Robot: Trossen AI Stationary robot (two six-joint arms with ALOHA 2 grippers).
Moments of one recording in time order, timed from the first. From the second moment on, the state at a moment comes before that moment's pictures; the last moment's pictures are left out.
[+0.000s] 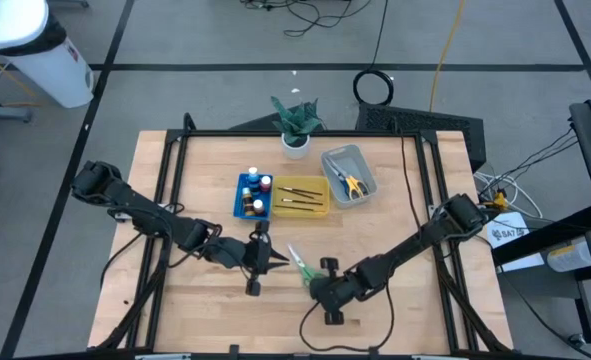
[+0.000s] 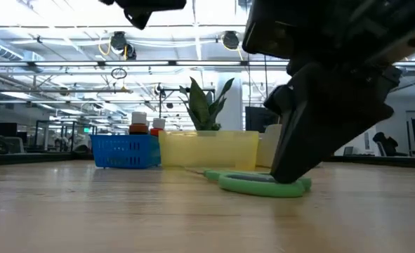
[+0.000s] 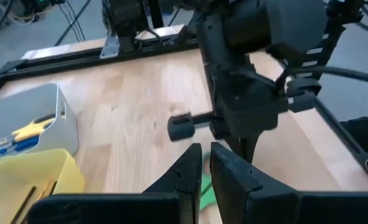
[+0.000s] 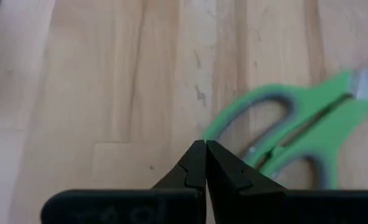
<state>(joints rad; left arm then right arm) -0.44 1.45 0.90 0.12 -0.31 -0.04 0.53 1.96 1.16 -0.18 0.17 0.46</state>
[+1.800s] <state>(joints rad) -0.19 1.96 0.79 0.49 -0.02 0.03 0.58 1.89 1.12 -0.33 0.16 0.50</state>
